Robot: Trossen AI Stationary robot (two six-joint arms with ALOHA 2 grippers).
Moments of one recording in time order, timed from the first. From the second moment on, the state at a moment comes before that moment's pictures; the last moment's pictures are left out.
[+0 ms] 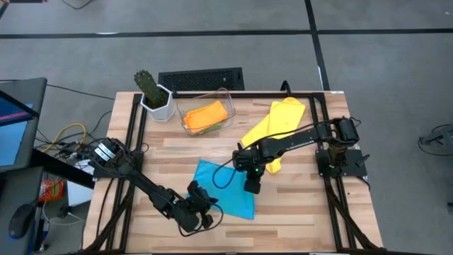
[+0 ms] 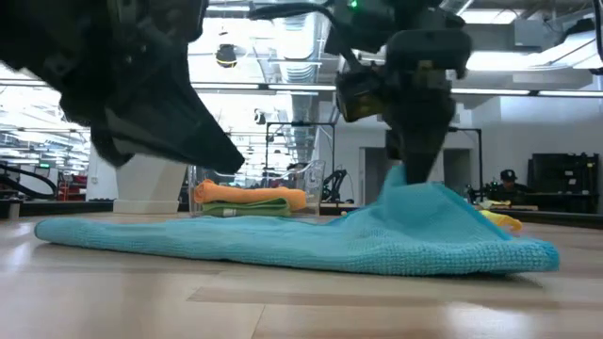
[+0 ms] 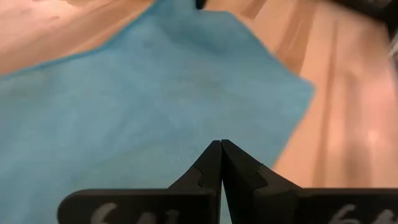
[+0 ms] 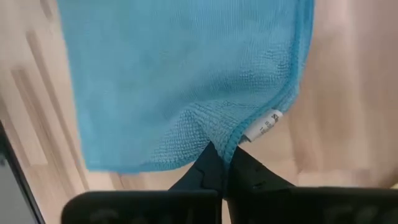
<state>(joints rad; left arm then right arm) -0.66 1.87 0.93 0.13 -0.77 -0.94 0.11 1.86 1.26 -0.77 -0.29 0.35</state>
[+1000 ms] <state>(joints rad) -0.63 2.07 0.97 0.30 -0.51 -0.96 0.04 1.85 1.29 -0.70 -0.43 0.58</state>
